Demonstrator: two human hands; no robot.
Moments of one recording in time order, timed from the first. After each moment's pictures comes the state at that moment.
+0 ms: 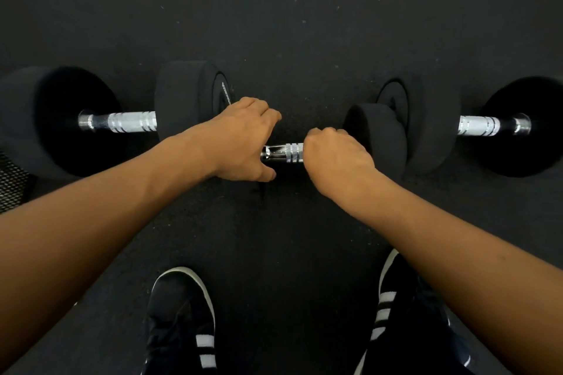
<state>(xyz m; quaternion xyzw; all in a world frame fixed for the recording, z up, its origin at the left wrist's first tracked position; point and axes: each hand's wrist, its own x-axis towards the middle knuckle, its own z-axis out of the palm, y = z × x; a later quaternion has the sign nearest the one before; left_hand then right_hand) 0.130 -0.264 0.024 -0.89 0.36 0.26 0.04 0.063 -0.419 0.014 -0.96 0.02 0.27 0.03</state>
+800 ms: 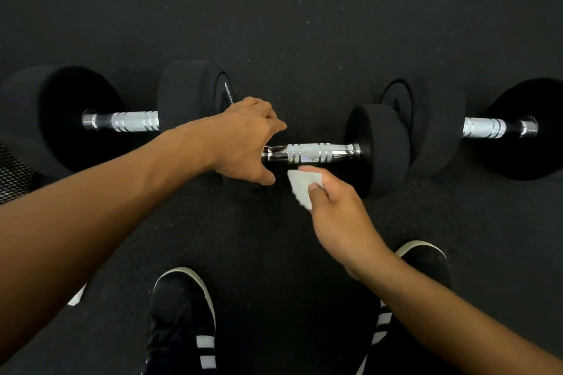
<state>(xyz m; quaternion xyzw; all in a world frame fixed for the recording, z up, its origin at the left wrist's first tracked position) 0.139 -0.264 0.024 -0.87 0.39 0.30 0.06 -0.014 -0.407 0.005 -0.77 0.27 0.19 0.55</state>
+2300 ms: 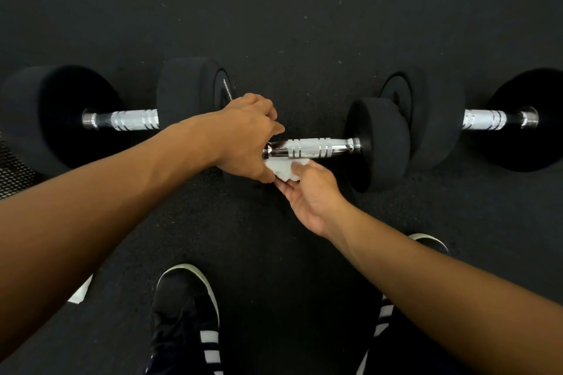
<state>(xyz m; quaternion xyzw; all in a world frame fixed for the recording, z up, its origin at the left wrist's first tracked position) 0.135 -0.269 0.030 -0.86 0.40 0.30 0.10 0.029 -0.381 -0.043 -0.33 0.43 0.15 0.83</state>
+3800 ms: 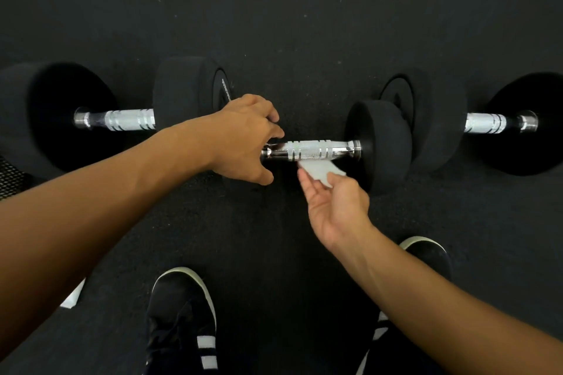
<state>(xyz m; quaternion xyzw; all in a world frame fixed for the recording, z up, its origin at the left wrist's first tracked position) 0.136 -0.262 0.025 -0.86 0.40 0.30 0.07 0.014 -0.397 -0.027 -0.17 0.55 -0.03 0.82</state>
